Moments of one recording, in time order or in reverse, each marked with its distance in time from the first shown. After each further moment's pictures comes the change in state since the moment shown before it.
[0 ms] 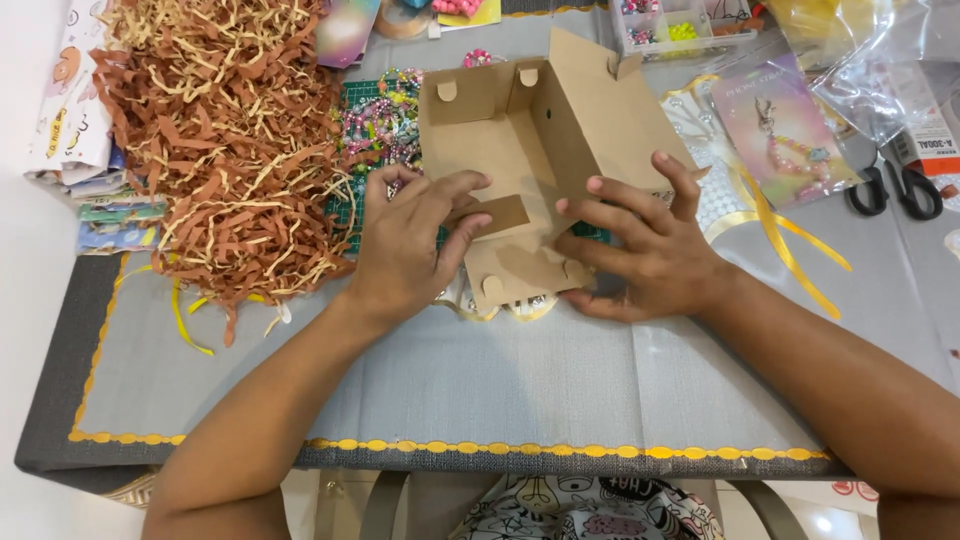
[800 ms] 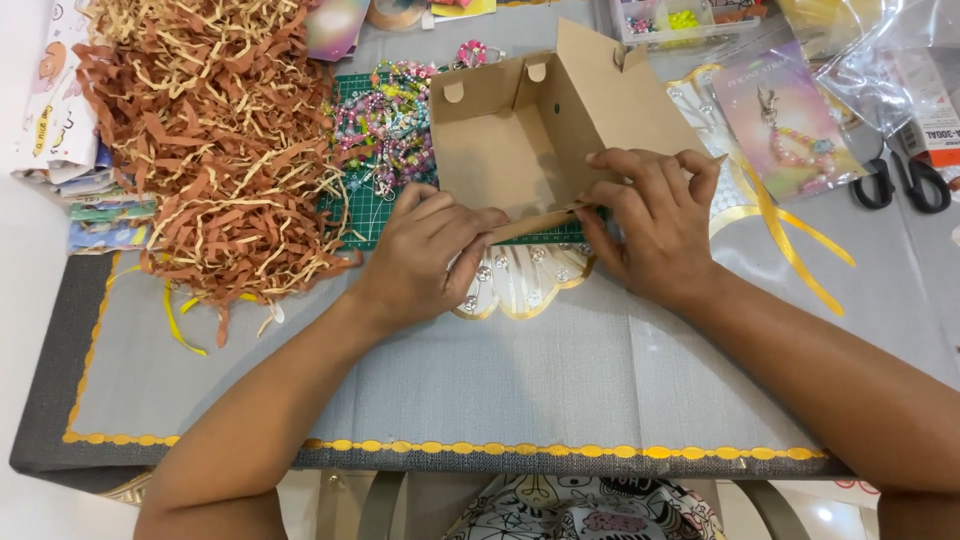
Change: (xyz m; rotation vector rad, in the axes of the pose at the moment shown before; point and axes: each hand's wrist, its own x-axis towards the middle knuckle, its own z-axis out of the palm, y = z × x) left_hand -0.011 0.006 0.012 -0.157 -0.114 0.053; right_hand 0.009 0.003 0.007 -0.092 0.126 0.194
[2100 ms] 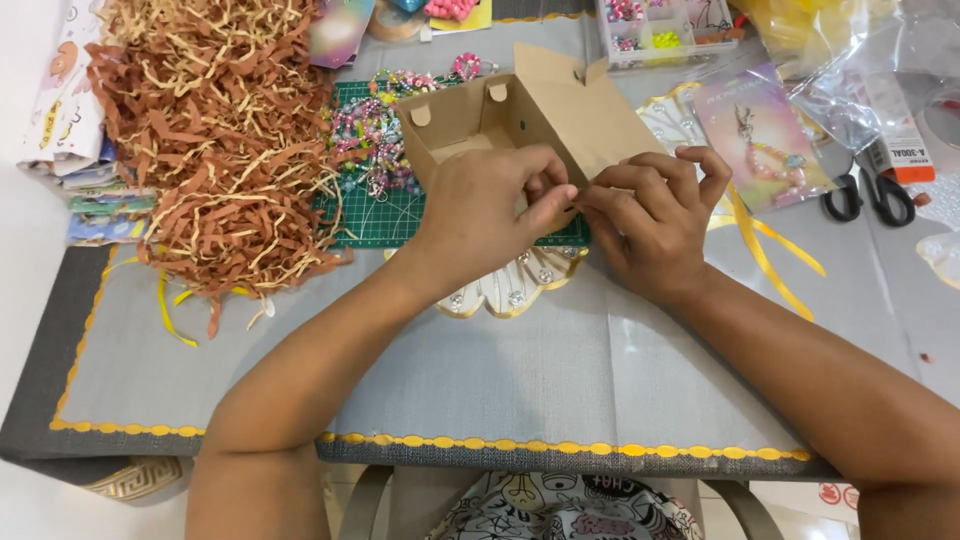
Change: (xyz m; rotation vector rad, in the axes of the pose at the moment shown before) left_hand 0.095 0.034 0.023 -0.101 -0.183 -0.385; right_hand -0.007 0.019 -0.002 0.013 0.130 -0.021
